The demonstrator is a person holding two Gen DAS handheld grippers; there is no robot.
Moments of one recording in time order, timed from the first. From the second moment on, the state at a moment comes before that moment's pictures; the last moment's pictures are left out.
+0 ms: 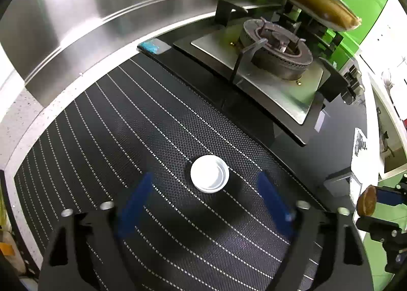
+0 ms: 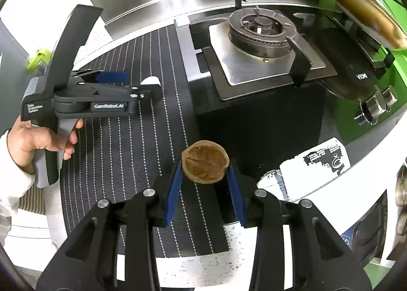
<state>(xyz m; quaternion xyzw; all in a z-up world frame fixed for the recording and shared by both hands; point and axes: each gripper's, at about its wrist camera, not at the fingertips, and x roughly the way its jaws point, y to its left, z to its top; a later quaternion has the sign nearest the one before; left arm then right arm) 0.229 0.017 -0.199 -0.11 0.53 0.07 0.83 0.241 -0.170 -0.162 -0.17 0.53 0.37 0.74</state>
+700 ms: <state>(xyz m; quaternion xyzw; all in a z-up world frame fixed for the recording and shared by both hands) 0.158 -0.063 -0.123 -0.06 0.51 -0.06 0.86 0.172 -0.248 -0.104 -0.09 0.50 0.29 0.81</state>
